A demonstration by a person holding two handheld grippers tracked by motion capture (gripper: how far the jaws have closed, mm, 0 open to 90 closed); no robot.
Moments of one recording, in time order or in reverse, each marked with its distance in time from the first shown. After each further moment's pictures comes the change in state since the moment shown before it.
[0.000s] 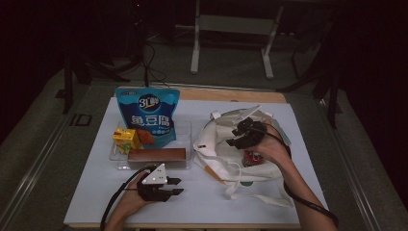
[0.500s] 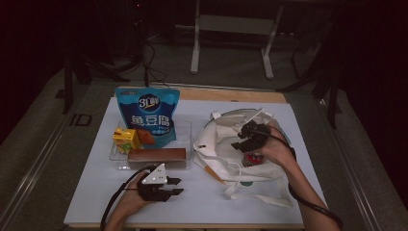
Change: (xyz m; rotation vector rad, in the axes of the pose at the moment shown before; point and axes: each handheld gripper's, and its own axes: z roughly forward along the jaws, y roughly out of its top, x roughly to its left) left arm 0.000 0.000 0.000 -0.001 -0.001 -0.003; right arm -0.005 -0.015 0.000 0.057 -0.012 -0.005
